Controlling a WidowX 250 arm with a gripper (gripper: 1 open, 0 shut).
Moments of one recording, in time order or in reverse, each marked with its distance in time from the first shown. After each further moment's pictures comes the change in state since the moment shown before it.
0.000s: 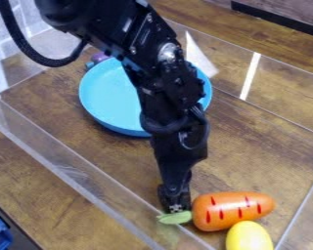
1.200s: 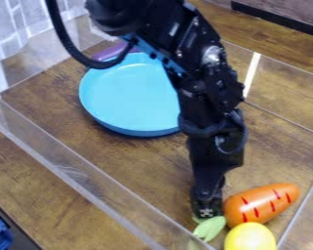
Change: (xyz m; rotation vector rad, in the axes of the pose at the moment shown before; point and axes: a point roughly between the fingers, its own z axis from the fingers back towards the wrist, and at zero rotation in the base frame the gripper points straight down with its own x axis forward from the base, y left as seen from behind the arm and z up) arm 0.040 -0.013 -0.008 -0.027 -0.019 -0.153
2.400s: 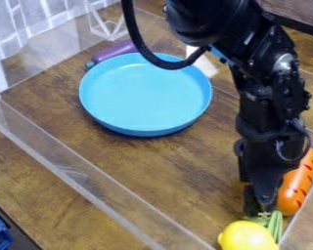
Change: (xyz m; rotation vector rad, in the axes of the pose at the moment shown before) arm 0.046 -0.006 -0.011 0.004 0.022 -0.015
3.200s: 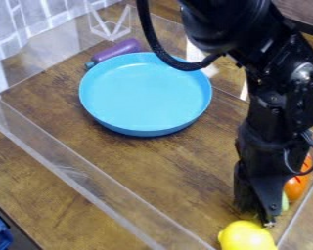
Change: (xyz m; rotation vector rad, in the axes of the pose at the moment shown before) arm -0.005 -0.014 0.005 -0.022 0.115 0.133
